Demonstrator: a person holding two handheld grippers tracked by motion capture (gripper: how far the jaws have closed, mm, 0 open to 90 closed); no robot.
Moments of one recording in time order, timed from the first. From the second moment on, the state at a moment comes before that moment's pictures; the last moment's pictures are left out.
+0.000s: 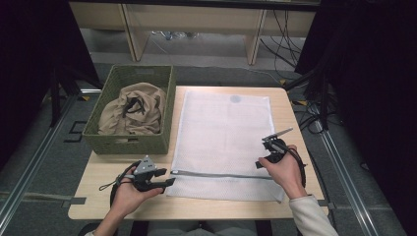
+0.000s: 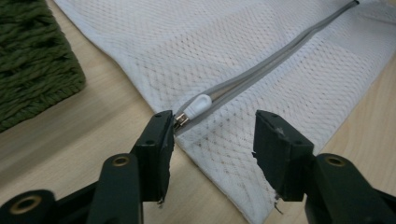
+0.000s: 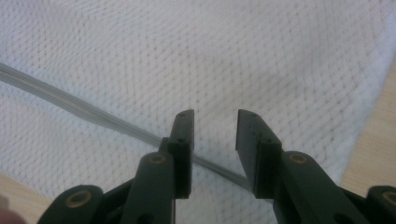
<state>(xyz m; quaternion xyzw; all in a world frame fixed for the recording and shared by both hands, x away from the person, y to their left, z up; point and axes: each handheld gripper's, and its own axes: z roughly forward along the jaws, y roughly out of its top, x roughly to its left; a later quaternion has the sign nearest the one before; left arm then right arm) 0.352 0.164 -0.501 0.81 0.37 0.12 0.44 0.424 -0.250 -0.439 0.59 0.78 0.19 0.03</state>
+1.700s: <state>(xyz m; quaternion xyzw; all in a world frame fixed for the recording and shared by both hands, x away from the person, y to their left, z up) 0.351 0.160 -0.508 0.81 0.37 0.13 0.43 0.427 -0.147 -0.480 0.36 0.92 0.15 0.07</state>
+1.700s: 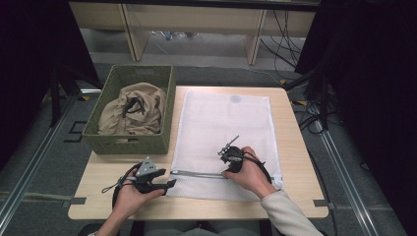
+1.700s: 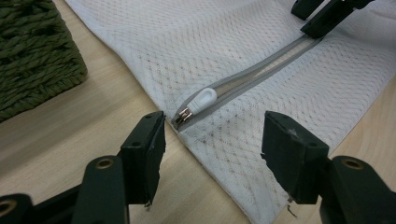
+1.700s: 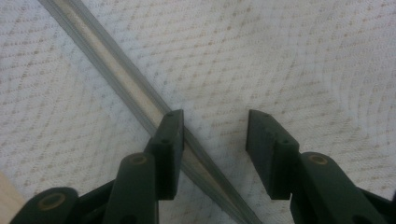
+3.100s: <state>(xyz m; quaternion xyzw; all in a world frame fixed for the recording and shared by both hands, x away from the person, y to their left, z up) 0.351 0.159 -0.509 0.81 0.37 0.13 0.43 0.427 -0.149 -0.469 0.34 0.92 0.19 0.08</state>
